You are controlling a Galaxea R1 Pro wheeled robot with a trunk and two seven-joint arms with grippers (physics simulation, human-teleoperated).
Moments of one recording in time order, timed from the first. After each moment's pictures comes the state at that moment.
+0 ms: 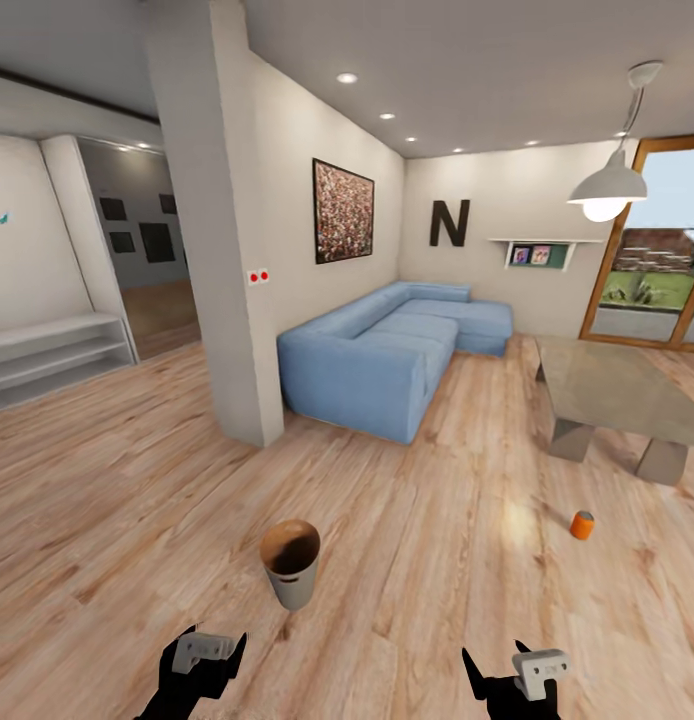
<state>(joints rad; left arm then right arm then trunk) -0.01 0.04 0.01 -1.08 0.00 -0.07 -0.14 0.08 -0.04 -0.09 -1.14 0.00 -0.15 0.21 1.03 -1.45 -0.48</state>
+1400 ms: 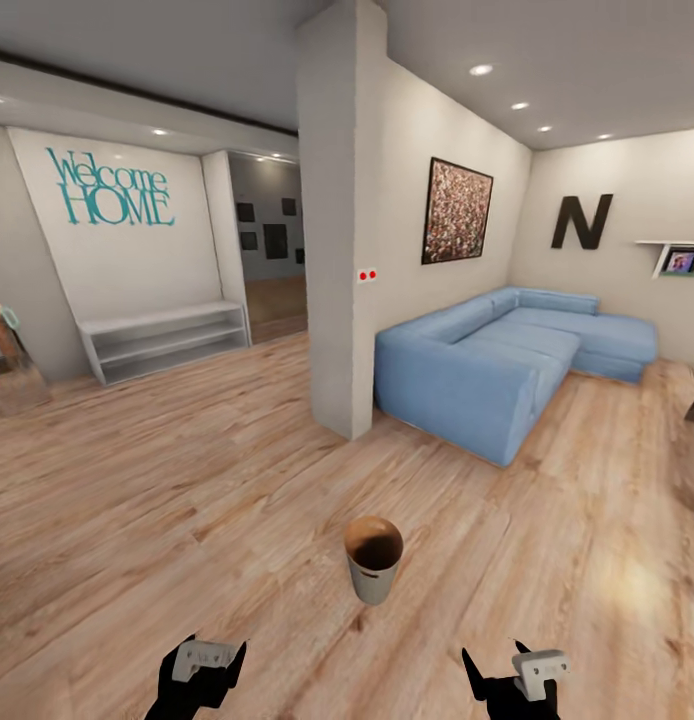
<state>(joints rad) -0.01 0.04 0.01 -1.05 0.00 -0.07 -0.14 0.08 -0.04 -0.09 -1.14 0.01 -0.15 0.21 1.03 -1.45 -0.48</state>
